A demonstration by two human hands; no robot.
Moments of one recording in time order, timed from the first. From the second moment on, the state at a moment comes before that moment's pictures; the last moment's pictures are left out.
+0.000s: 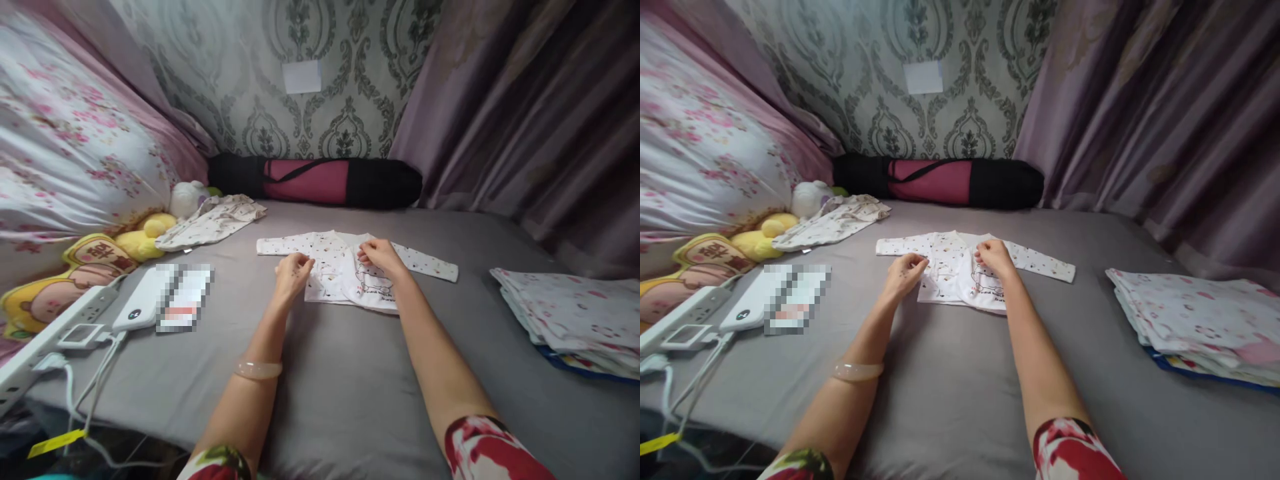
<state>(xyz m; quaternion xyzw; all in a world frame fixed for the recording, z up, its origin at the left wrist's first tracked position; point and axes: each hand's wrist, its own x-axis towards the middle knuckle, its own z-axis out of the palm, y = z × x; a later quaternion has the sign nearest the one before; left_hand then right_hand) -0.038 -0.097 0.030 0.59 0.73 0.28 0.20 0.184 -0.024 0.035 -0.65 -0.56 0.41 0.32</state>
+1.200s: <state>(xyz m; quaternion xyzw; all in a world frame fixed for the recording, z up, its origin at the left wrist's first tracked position) 0.054 -0.020 0.031 0.59 0.75 0.16 0.26 0.241 -0.022 0.006 -0.68 -0.64 0.34 0.14</state>
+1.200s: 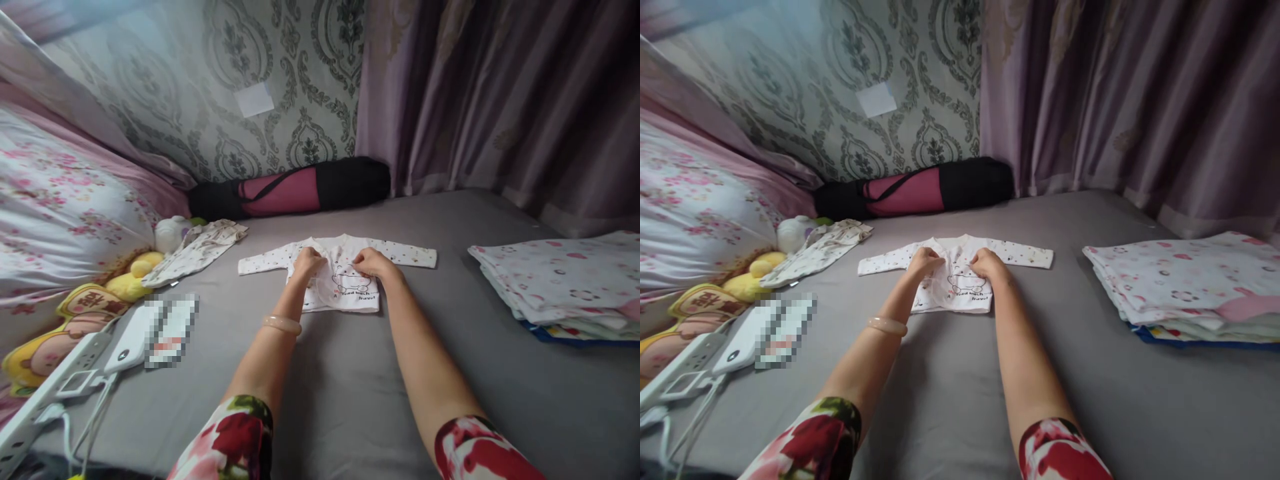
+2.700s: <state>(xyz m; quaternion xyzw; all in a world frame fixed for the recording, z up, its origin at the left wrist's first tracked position) 0.062 -0.122 -0.008 0.80 0.59 0.07 0.11 0.191 0.021 -0.011 -0.66 -0.75 0.11 0.03</state>
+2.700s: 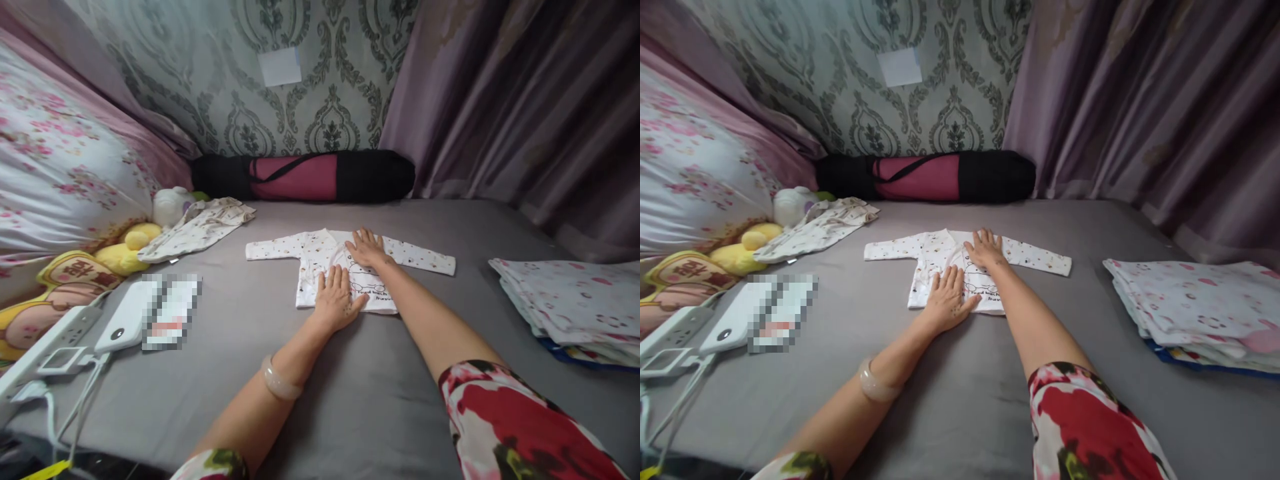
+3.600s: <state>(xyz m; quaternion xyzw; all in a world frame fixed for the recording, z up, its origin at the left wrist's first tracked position) 0.038 -0.122 0.001 0.81 0.56 0.15 0.10 0.208 -0.116 -0.007 -0.52 -0.85 0.06 0.03</state>
